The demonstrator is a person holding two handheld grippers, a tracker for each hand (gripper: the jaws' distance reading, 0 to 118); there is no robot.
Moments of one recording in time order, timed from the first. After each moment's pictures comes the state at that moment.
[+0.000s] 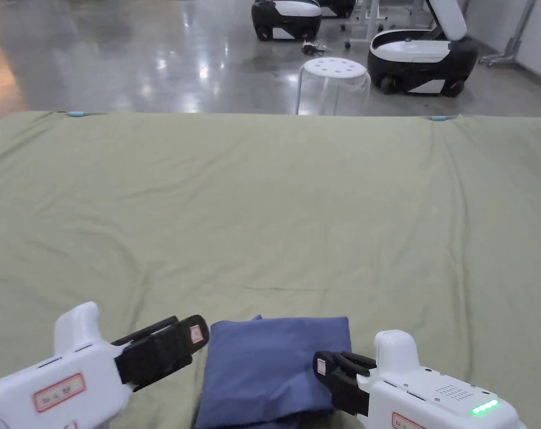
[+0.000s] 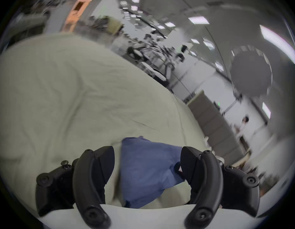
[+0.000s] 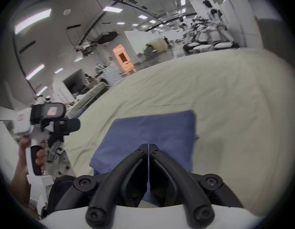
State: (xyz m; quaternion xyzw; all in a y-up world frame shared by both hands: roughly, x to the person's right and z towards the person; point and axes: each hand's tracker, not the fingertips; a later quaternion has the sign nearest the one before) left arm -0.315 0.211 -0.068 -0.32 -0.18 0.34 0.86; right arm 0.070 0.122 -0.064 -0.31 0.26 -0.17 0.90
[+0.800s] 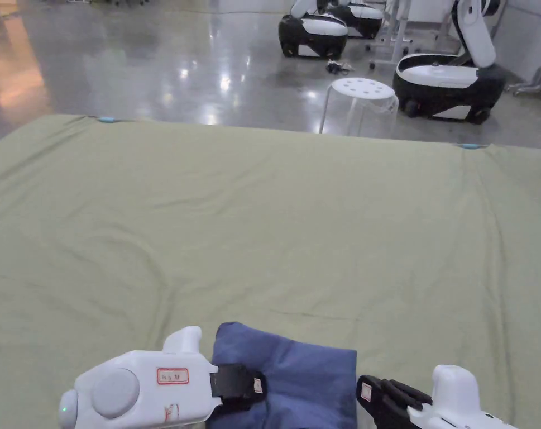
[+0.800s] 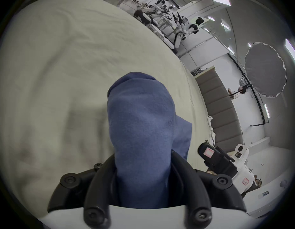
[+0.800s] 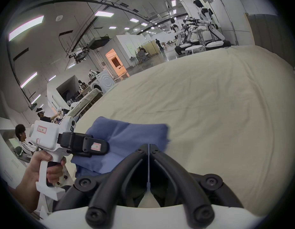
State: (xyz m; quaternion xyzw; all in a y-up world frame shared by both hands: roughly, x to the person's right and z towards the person) left arm -0.279 0.164 -0.138 -0.48 -0.22 0.30 0.79; right arm 0.068 0.150 -0.058 -0.30 0.19 -0.17 0.92
